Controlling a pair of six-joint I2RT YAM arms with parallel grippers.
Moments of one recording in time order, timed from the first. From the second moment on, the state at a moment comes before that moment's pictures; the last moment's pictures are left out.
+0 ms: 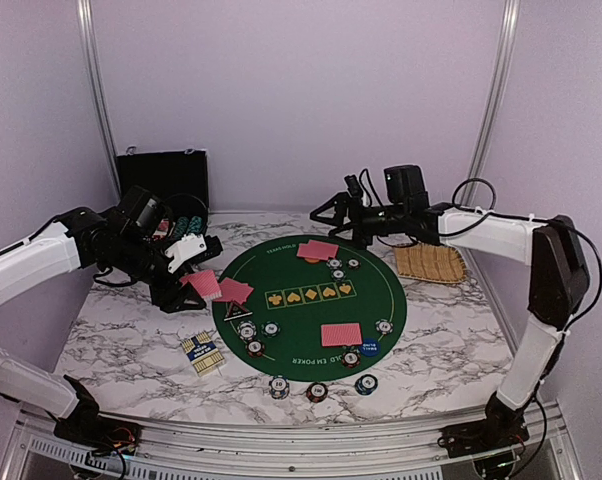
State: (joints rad) left arm -0.59 1.28 1.12 -0.84 0.26 0.51; right arm 0.49 1.79 1.36 -0.03 -0.68 0.71
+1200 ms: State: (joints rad) left arm -0.59 1.28 1.13 -0.84 0.28 0.50; right arm 0.92 2.14 1.64 0.12 -0.79 0.89
